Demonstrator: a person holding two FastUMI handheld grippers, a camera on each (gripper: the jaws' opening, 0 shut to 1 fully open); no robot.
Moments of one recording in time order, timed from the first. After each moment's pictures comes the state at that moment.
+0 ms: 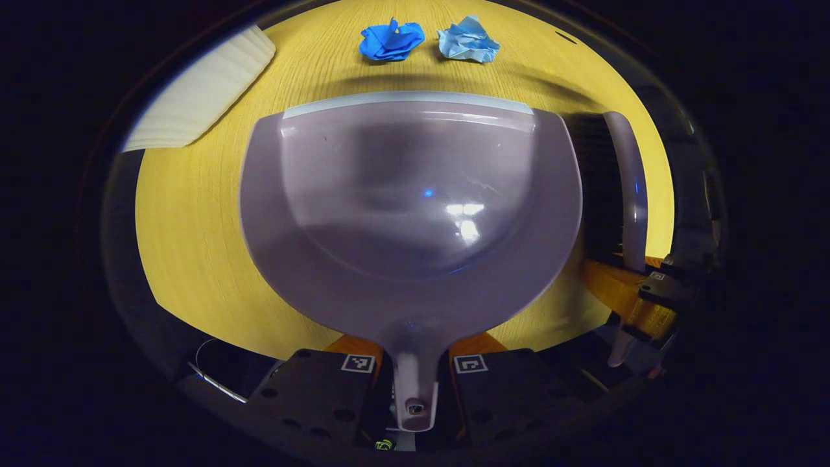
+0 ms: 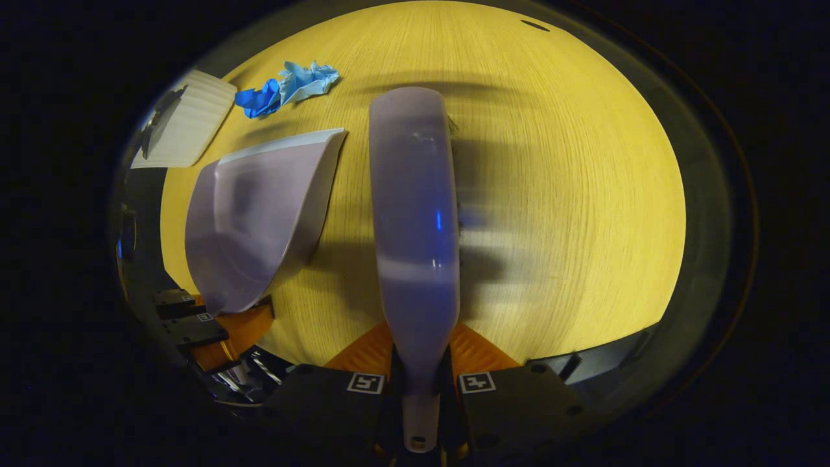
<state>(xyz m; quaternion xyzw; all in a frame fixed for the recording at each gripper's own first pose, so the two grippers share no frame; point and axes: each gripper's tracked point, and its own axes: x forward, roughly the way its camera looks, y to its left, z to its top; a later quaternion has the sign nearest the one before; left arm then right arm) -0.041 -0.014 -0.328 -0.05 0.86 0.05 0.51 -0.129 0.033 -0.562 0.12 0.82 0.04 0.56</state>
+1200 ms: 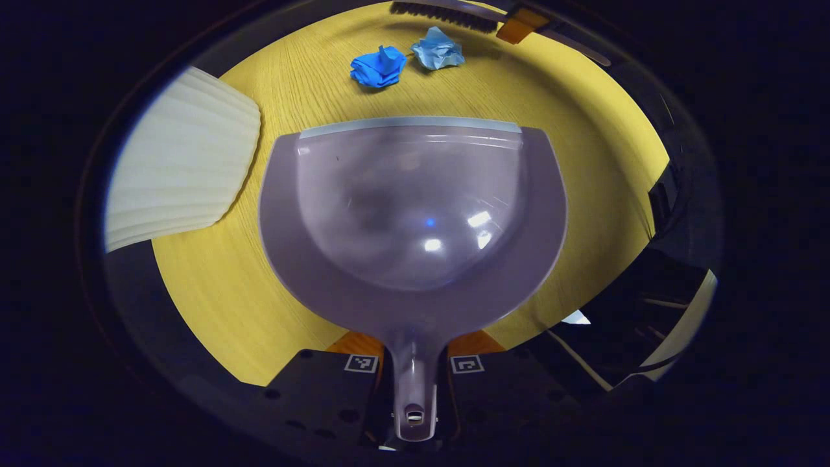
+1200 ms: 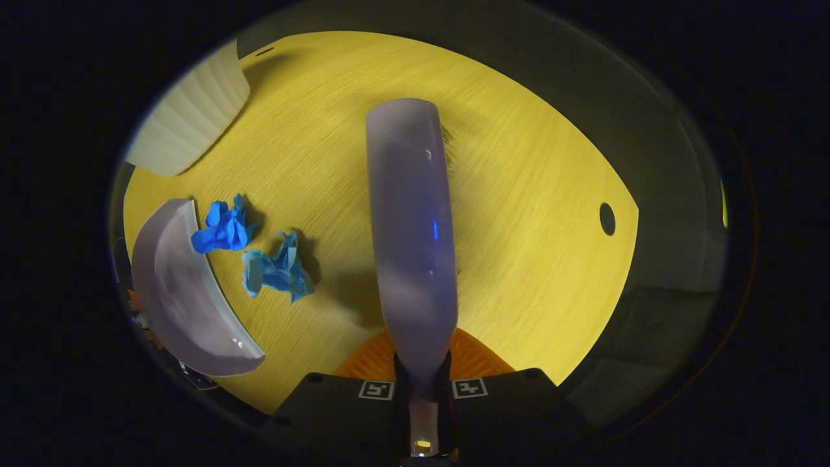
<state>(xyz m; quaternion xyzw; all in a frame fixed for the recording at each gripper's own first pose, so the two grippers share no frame) -0.042 0.088 -0.305 0.13 0.84 -0.06 0.52 0.127 -0.008 -0.632 -0.17 0.73 0.18 0.63</state>
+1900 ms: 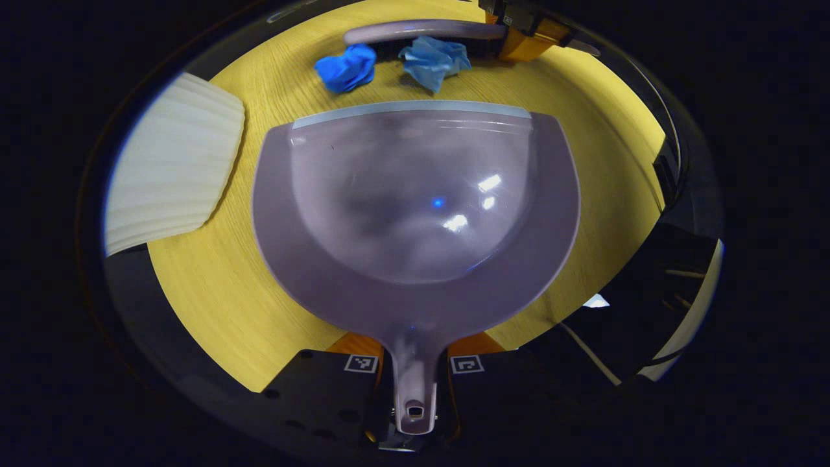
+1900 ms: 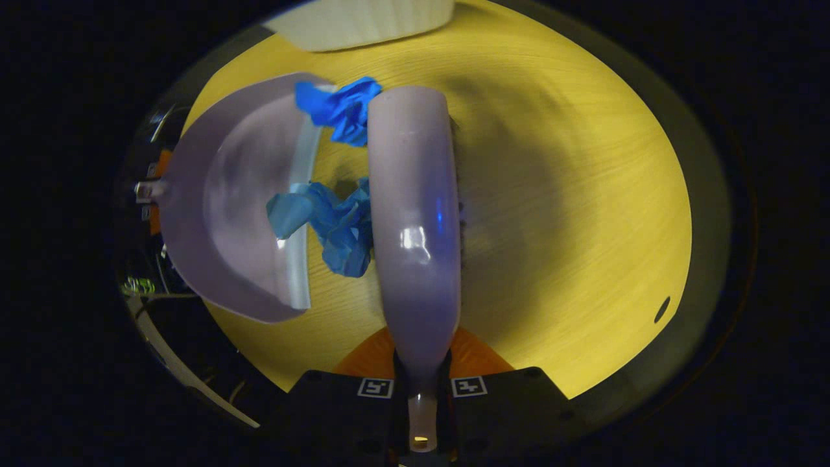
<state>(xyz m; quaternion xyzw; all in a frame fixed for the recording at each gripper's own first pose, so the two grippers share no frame) -0.060 0.104 -0.318 0.17 0.83 -0.09 0.52 0.047 0.031 -0.618 -0.26 0.71 0.44 0.48</state>
